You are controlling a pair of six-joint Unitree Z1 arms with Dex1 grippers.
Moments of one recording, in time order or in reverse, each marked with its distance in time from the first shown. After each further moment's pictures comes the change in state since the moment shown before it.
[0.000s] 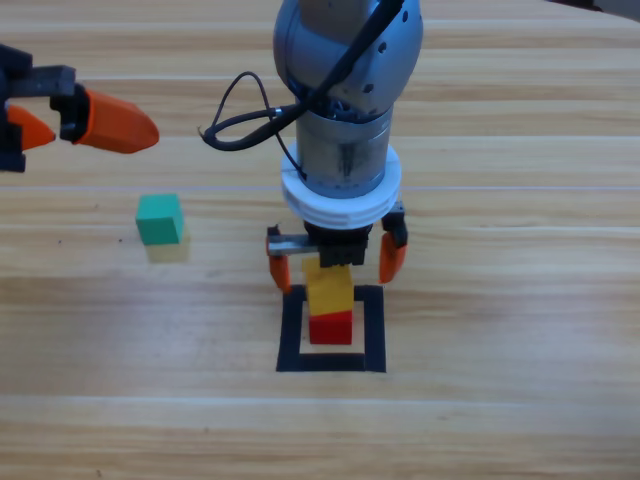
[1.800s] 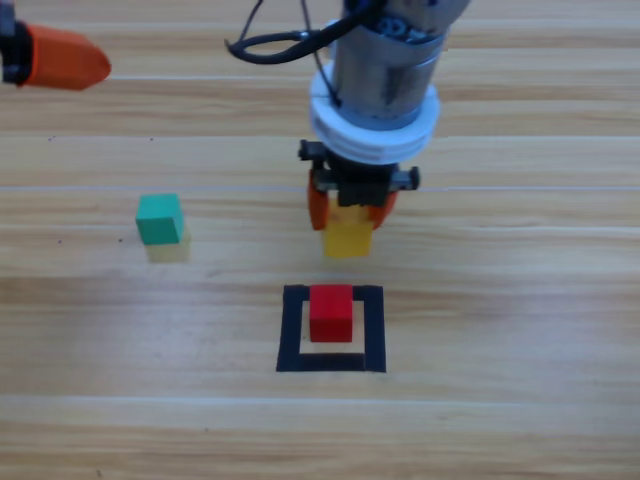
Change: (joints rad) arm 0 -0.074 -0.082 -0.026 -0.001 0.187 0.070; arm 1 -0.054 -0.135 0.086 -0.066 0.020 -0.048
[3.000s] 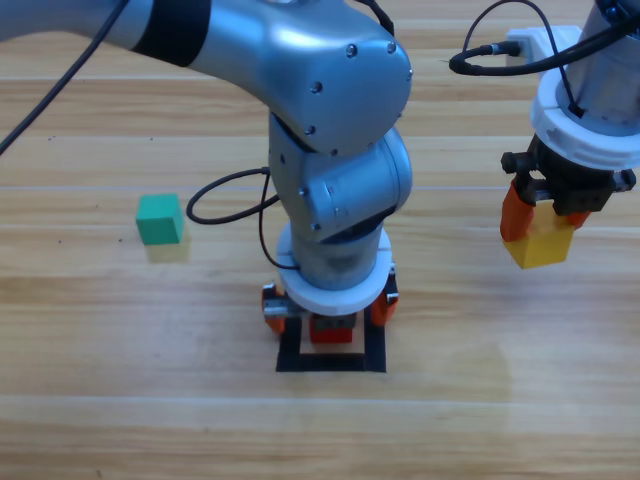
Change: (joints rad) arm 0 -0.128 1.107 -0.667 0.387 -0.145 -0.696; arm 1 -0.230 -0.390 0.773 -0.328 0.000 -0.307
